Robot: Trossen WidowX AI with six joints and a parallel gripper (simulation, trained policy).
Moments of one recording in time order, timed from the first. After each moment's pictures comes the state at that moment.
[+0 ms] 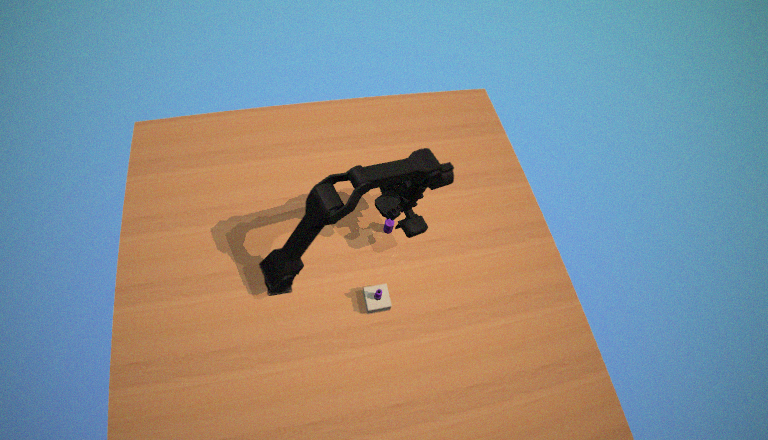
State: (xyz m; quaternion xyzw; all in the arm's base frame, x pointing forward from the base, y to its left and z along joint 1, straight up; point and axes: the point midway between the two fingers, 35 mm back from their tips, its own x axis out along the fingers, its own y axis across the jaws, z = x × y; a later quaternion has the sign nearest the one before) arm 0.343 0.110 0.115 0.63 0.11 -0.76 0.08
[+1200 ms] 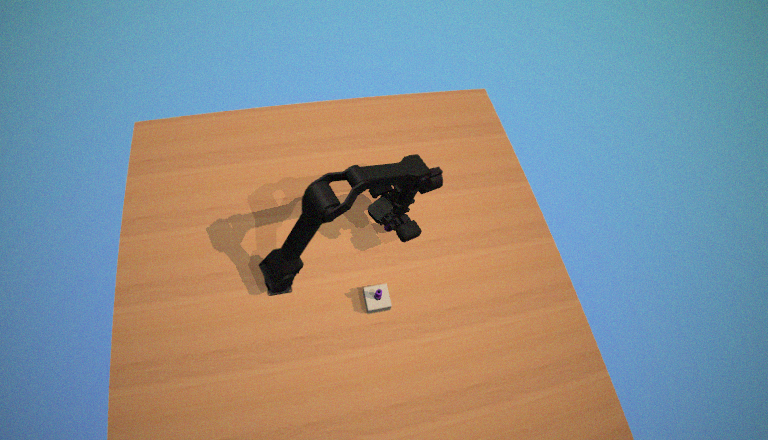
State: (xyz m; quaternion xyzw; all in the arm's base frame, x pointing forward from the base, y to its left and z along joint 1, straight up) arm 0.330 0.109 0.078 0.63 0.10 -0.76 0.13
